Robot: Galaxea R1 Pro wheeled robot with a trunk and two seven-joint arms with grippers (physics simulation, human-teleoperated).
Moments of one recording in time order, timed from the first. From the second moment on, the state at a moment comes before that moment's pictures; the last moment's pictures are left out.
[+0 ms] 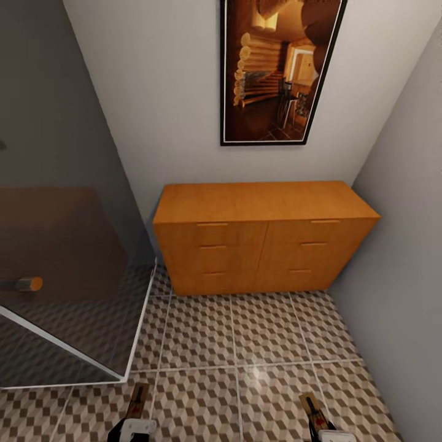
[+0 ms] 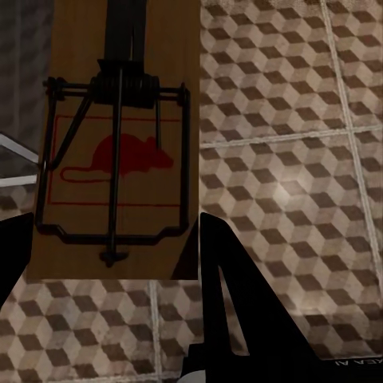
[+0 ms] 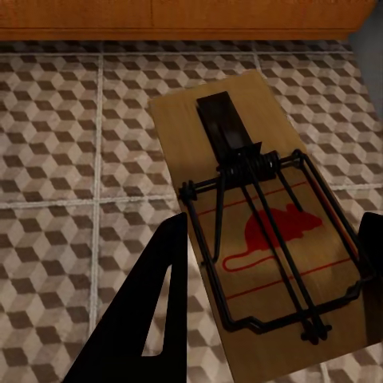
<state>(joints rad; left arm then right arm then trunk) -0.44 -0.01 -0.50 0.08 0.43 -0.64 0.03 -0.21 -0.05 0.27 -0.29 -0.22 -0.71 -0.14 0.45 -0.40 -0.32</state>
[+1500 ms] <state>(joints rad) -0.44 -0.01 -0.50 0.07 0.43 -0.64 0.03 -0.21 -0.05 0.27 -0.29 -0.22 -0.71 -0.14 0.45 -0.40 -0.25</state>
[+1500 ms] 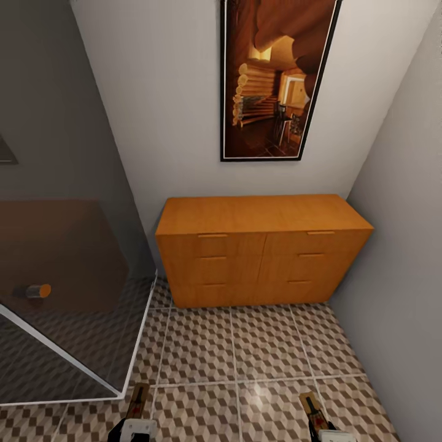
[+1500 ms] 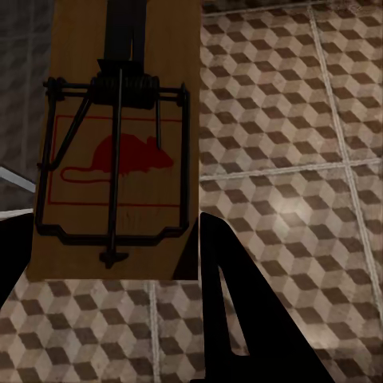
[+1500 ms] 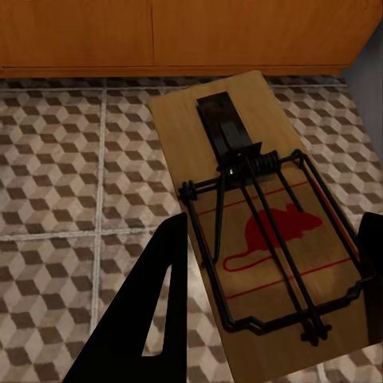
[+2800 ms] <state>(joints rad) -0.44 -0.01 -0.50 0.08 0.43 -0.64 0.03 -0.21 -0.05 0.27 -0.29 -0.22 -0.71 -0.14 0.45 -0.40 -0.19</state>
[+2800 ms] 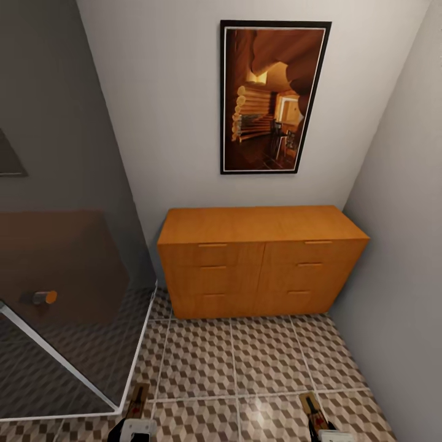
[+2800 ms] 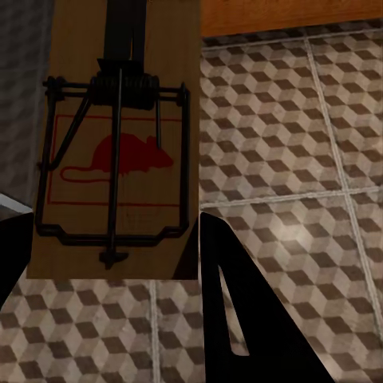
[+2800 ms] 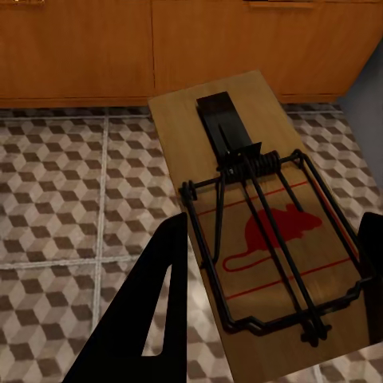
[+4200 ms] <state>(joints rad) -0.44 -0.01 -0.50 0.08 0.43 -0.64 0.03 -0.21 -0.05 0.27 -0.29 -0.22 -0.71 -0.14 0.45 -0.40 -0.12</state>
